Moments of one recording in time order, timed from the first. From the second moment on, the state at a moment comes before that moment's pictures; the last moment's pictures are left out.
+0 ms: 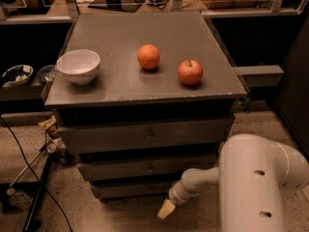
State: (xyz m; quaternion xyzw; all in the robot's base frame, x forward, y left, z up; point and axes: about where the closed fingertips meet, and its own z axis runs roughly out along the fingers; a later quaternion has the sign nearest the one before) arm 0.520 -0.054 0.234 -0.50 0.83 0.18 0.15
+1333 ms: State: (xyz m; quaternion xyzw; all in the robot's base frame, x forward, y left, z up) arm 0.546 -0.041 0.241 -0.51 0.82 0.18 0.19
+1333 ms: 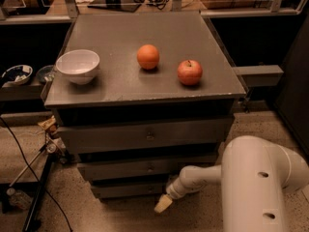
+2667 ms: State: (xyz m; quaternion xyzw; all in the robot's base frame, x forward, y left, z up) arm 0.571 -0.029 0.223 -0.53 0.81 0.17 0.20
